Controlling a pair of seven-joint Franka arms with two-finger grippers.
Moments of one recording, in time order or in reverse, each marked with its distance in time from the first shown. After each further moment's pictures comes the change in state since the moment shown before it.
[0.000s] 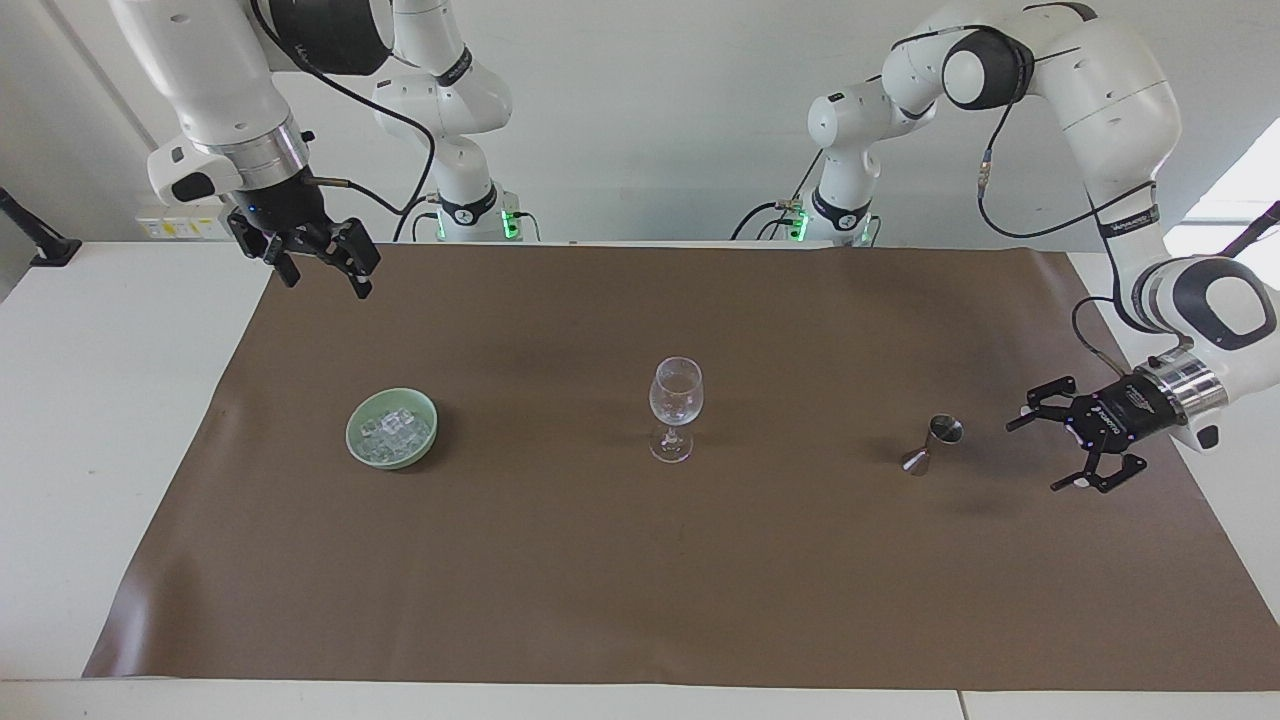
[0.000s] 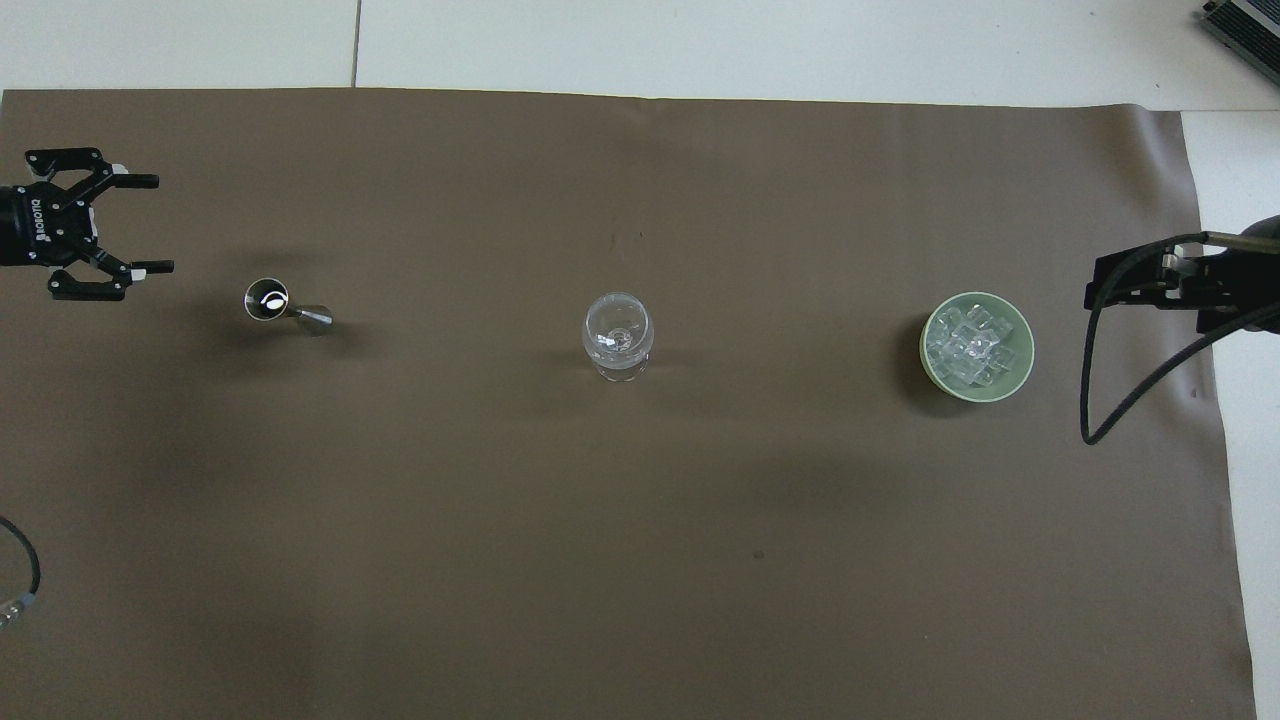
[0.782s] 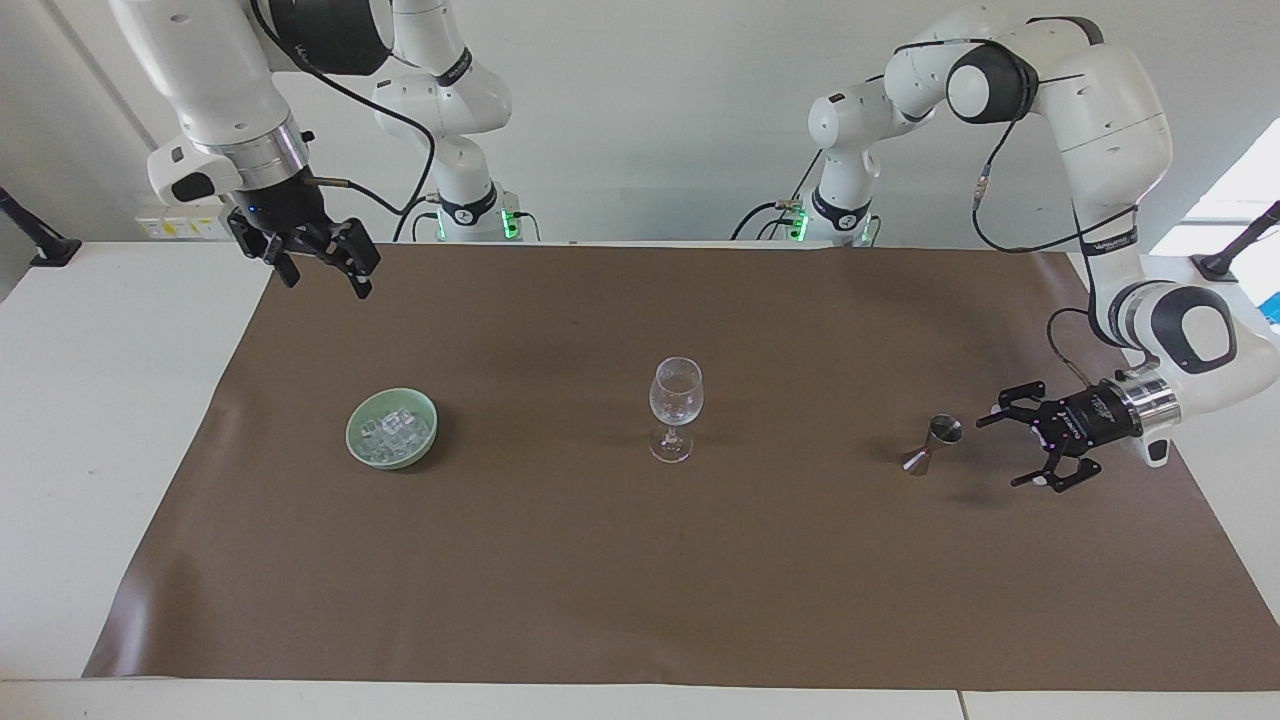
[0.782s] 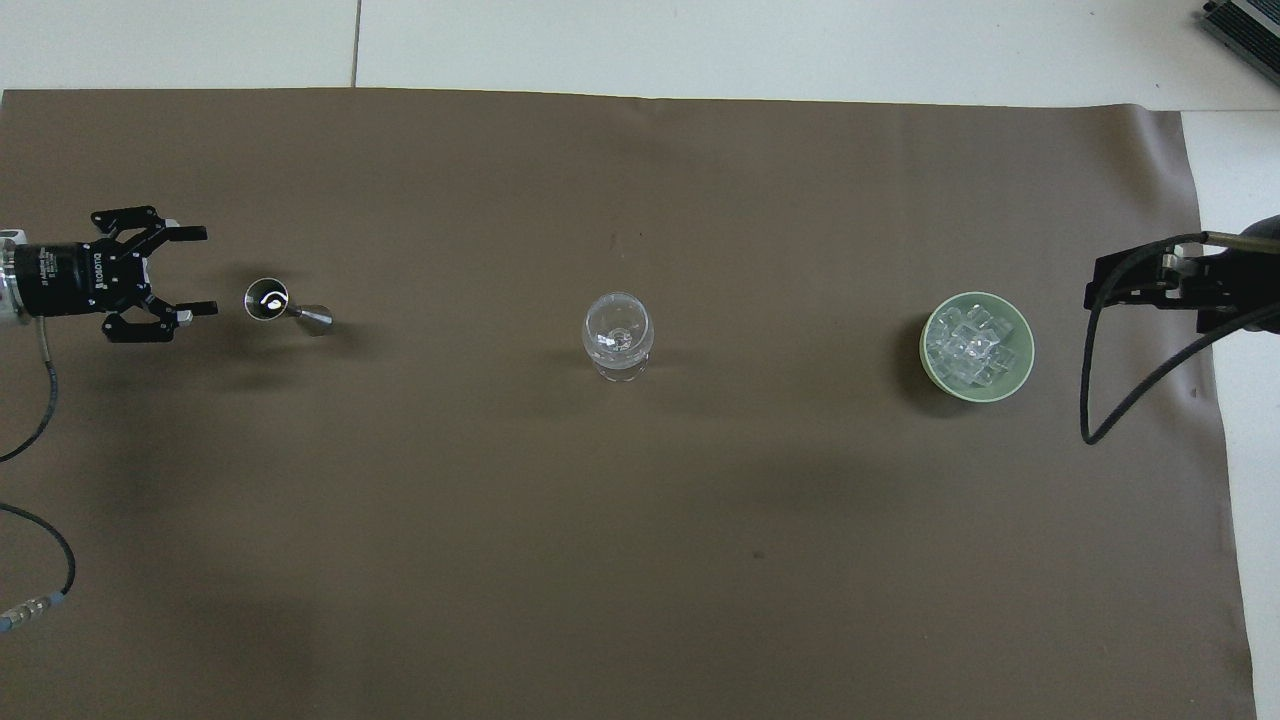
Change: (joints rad) left arm 0.014 0.065 -0.011 -0.025 -0.036 -0.095 0.113; right arm 0.000 0.000 0.000 0.000 0.000 0.000 0.000
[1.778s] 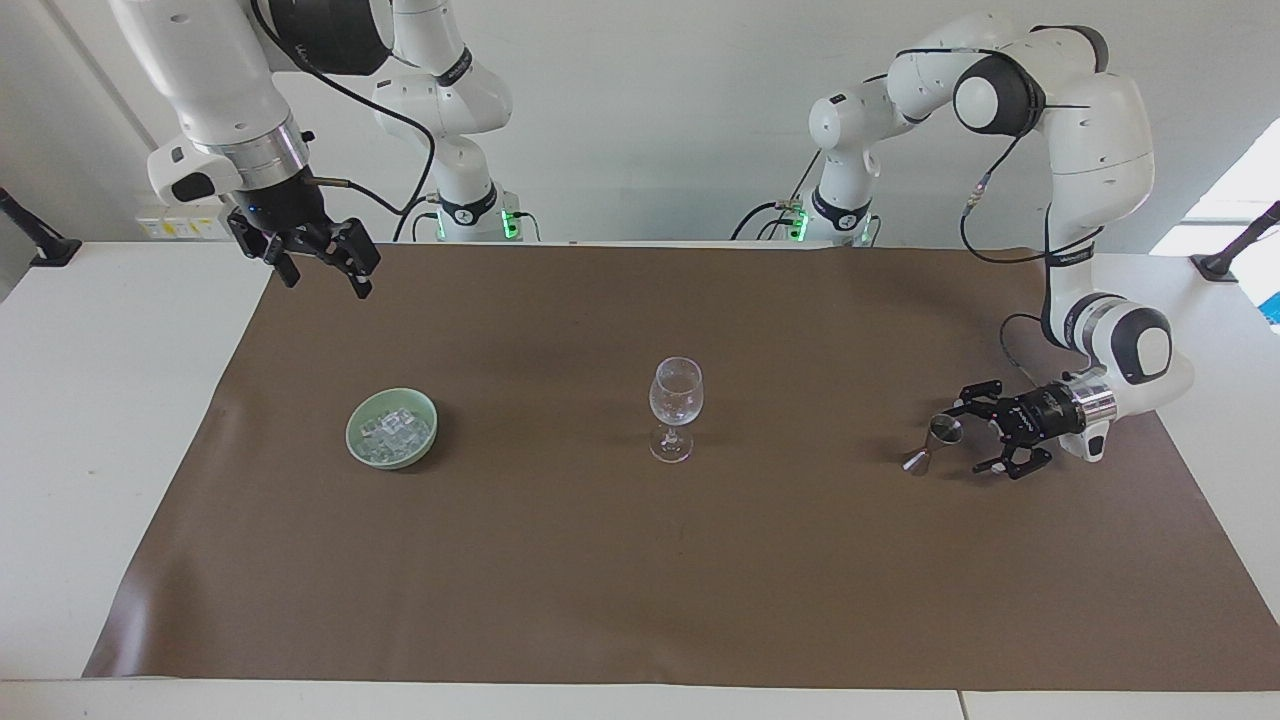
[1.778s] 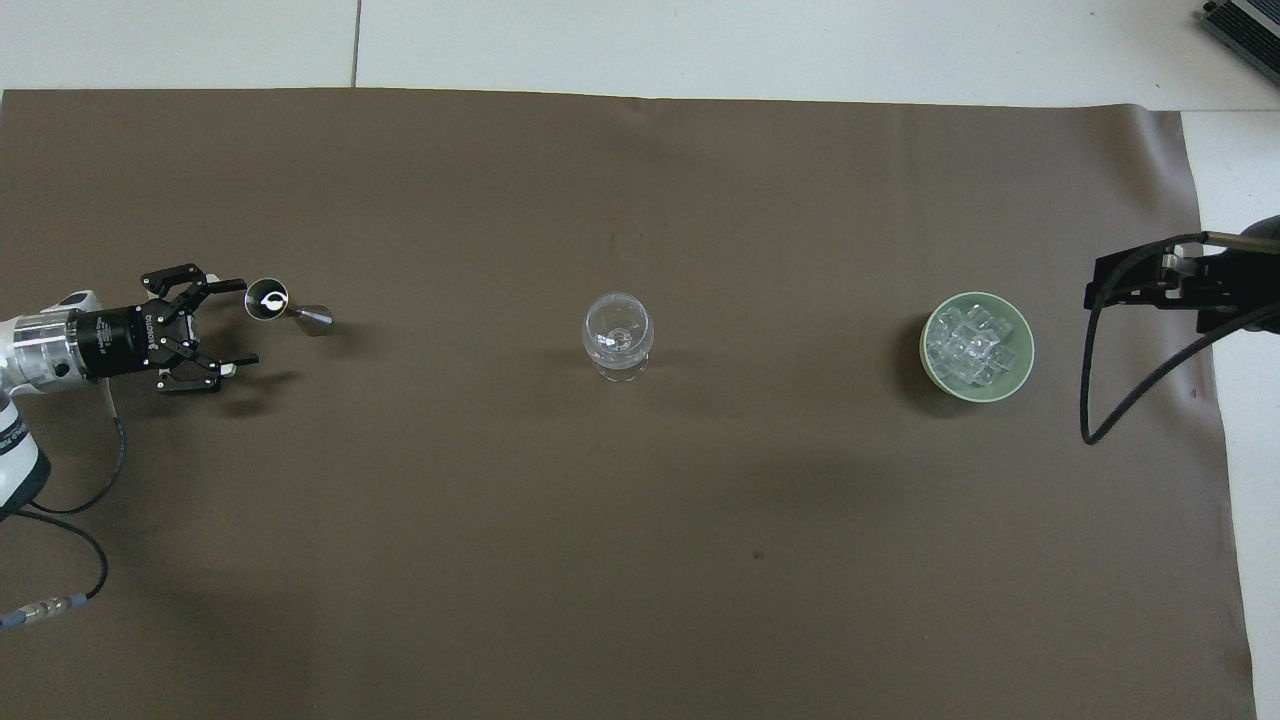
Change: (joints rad) left arm 0.036 0.036 -0.006 -0.187 -0.157 -0.066 0.236; right arm 0.000 0.000 0.000 0.000 0.000 0.000 0.000
